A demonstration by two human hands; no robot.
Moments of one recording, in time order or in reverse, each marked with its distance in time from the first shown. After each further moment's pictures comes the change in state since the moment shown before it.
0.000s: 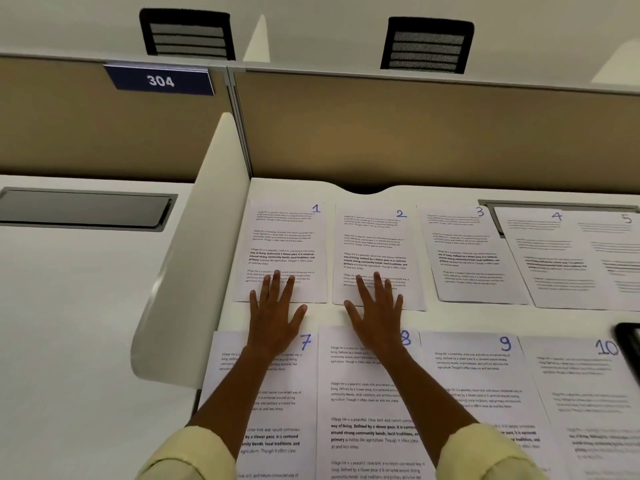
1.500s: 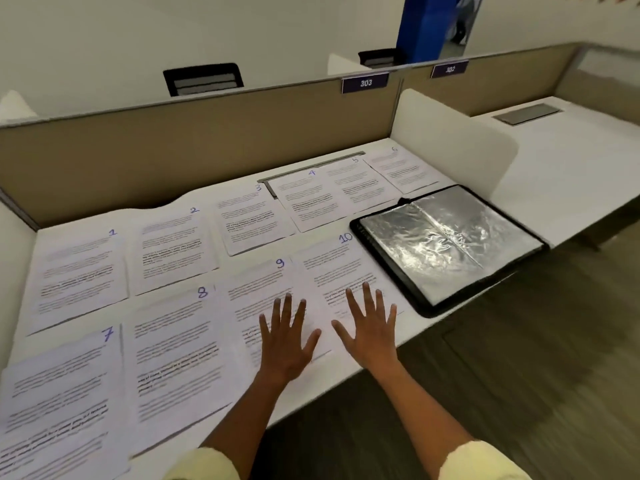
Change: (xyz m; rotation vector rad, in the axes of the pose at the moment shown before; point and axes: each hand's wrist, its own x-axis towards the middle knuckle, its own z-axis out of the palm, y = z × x) left_hand -0.227 0.383 0.102 0.090 -0.163 0.466; right_hand -0.340 0.309 -0.122 -0.113 0.221 0.374
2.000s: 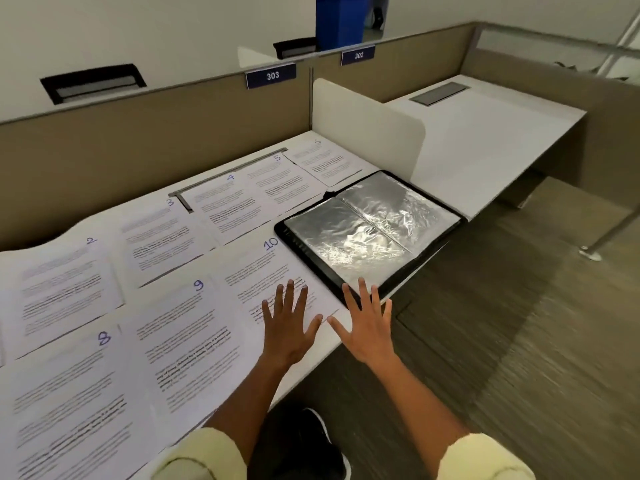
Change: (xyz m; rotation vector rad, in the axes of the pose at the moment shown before) left_hand 0.075 0.141 0.034 0.010 -0.041 0.235; right_hand 0.005 0.134 -0.028 0.008 -0.045 0.192
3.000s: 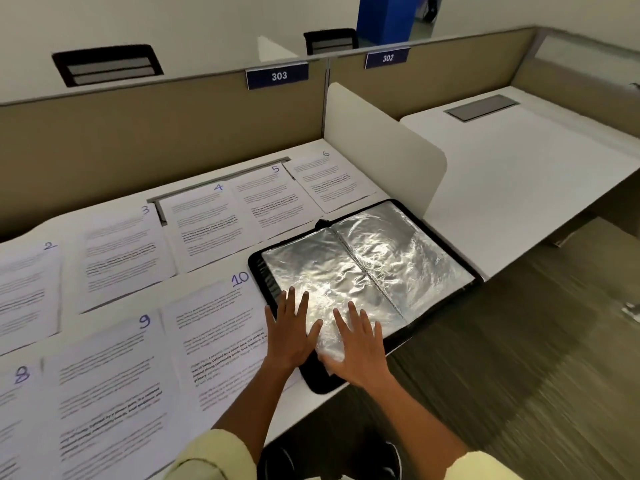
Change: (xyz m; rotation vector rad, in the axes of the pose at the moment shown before) left_hand 0.161 0.075 0.040 -0.072 -0.067 -0.202; right_hand 0.143 0.095 0.001 -0.021 -0.215 -0.177
